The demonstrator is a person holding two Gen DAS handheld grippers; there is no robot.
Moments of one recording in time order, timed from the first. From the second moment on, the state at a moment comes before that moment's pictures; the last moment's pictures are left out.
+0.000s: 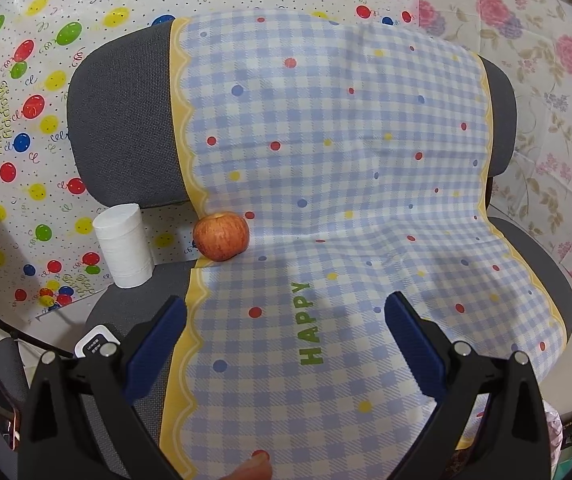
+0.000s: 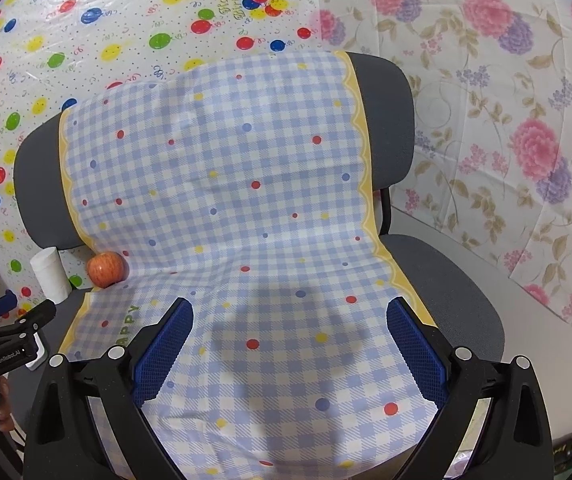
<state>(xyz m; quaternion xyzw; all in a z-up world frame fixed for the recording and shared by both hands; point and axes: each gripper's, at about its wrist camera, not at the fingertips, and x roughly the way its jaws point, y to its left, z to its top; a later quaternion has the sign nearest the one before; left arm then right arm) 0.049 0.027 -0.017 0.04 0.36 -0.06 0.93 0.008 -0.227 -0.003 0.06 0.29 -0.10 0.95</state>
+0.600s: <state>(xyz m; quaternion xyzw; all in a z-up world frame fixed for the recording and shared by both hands) 0.045 0.021 -0.017 0.03 0.35 -0.06 0.93 0.003 -0.230 -0.005 0.06 0.29 -0.11 0.95</state>
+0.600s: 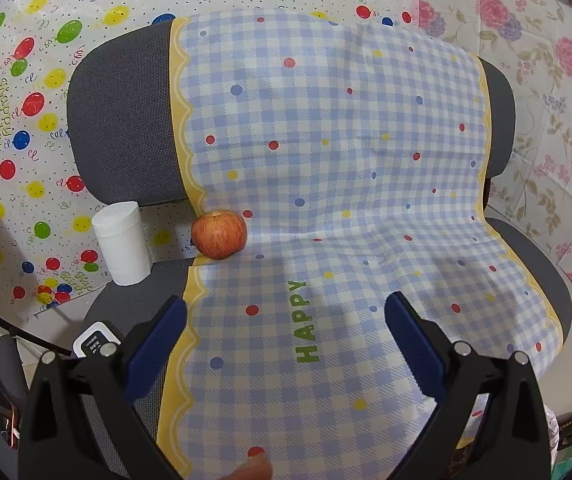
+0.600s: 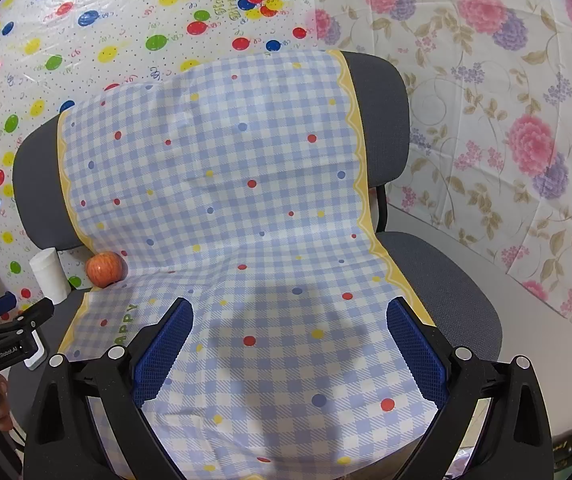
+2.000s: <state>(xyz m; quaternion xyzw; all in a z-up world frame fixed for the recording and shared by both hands) 0.056 0.015 -0.026 0.04 0.36 -0.08 0.93 0.012 -0.240 -0.026 0.07 0.31 -0.11 0.94</state>
